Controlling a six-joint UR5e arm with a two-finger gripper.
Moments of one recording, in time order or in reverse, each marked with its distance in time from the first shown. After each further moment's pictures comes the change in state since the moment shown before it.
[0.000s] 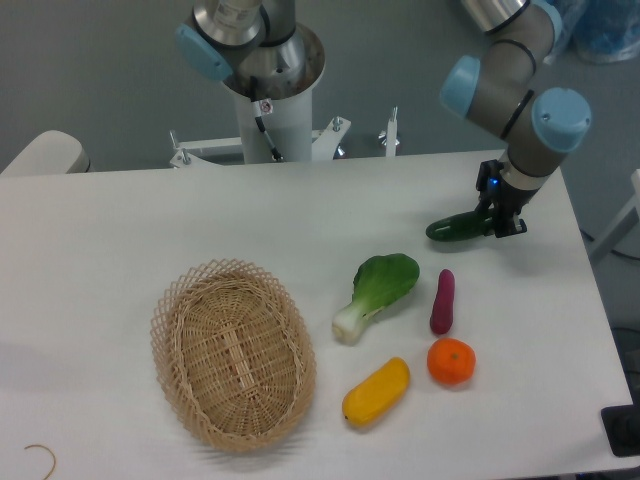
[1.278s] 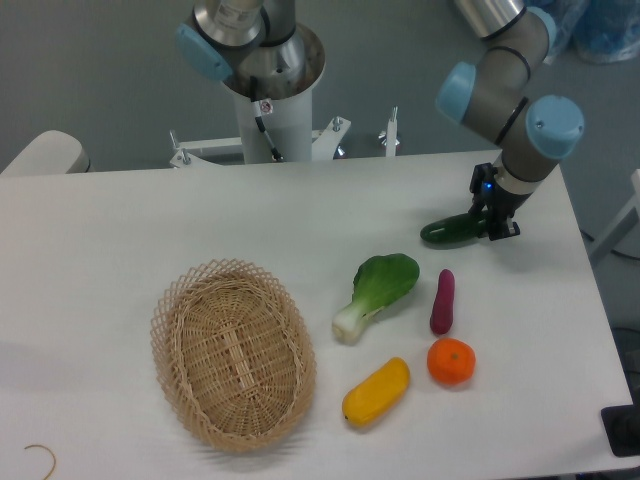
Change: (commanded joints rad) arm 0.000 -0.011 -0.014 0.020 -0.002 -0.008
